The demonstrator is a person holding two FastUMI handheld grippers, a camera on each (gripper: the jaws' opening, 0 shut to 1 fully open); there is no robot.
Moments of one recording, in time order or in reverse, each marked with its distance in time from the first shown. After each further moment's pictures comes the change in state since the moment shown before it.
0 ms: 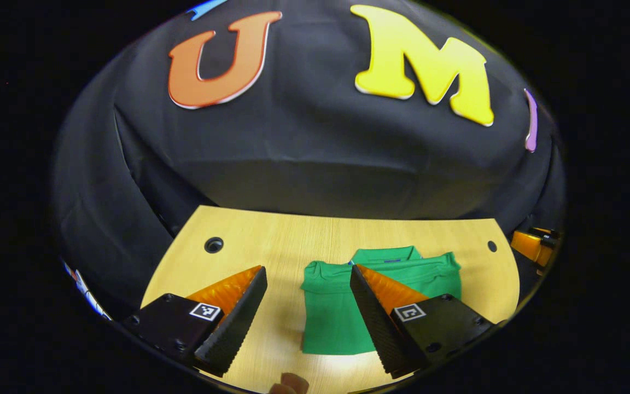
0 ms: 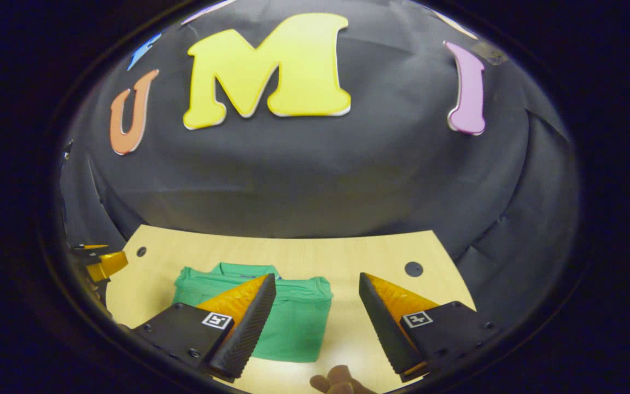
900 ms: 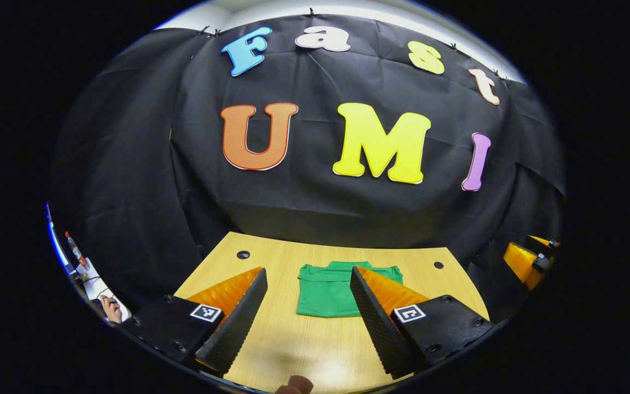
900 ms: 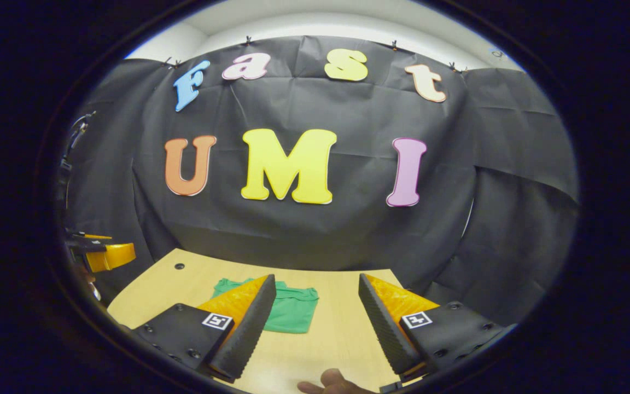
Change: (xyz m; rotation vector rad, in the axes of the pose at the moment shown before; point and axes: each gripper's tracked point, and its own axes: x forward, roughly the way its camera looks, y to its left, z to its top) left arm -0.264 -0.009 -0.004 -0.032 -0.254 -0.008; right arm -0.287 -0.005 -0.021 -0.055 -0.345 -0.009
